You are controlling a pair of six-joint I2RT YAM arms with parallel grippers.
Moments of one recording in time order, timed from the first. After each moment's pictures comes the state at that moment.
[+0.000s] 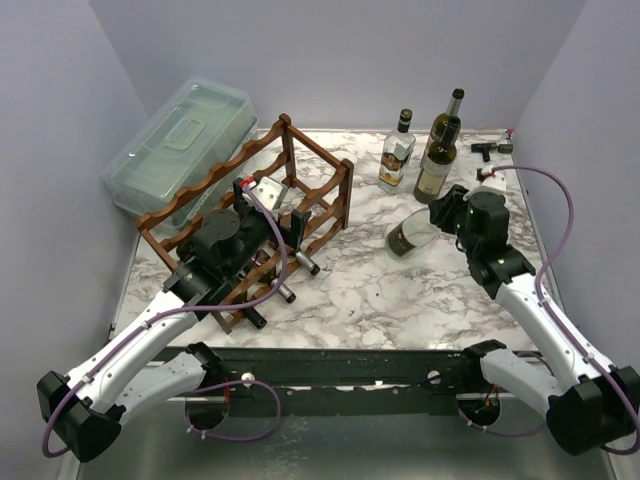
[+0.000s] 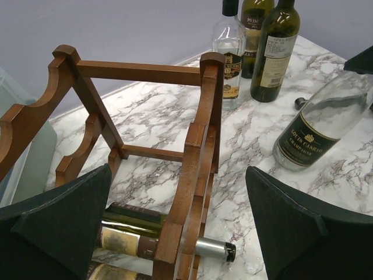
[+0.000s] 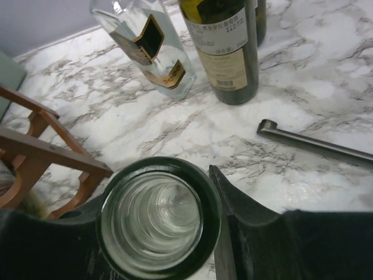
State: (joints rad) left arm -0.68 0.87 0.83 0.01 -0.10 0.06; right arm 0.29 1.00 0.78 -0.11 0.25 0.40
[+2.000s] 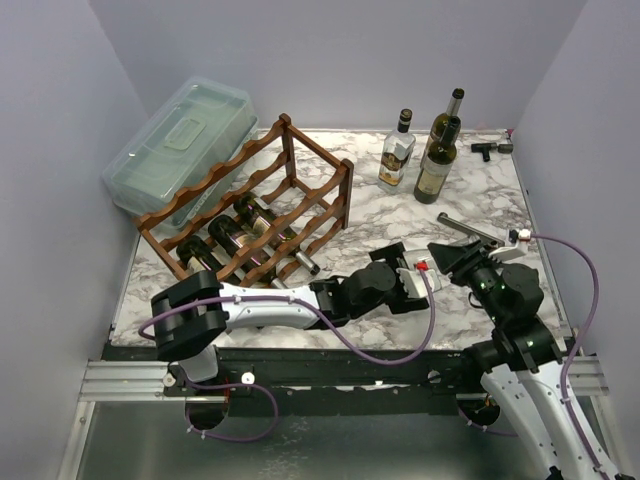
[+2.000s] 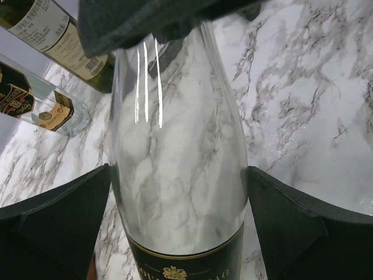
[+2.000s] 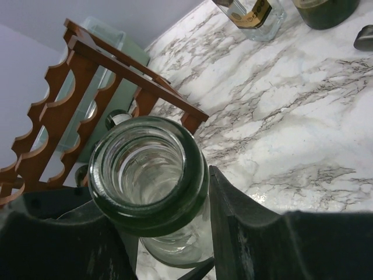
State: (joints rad) left arm -1.28 1.64 1.01 0.33 -0.29 0.36; right arm 0.29 0.31 0.46 -0.29 -0.02 0.79
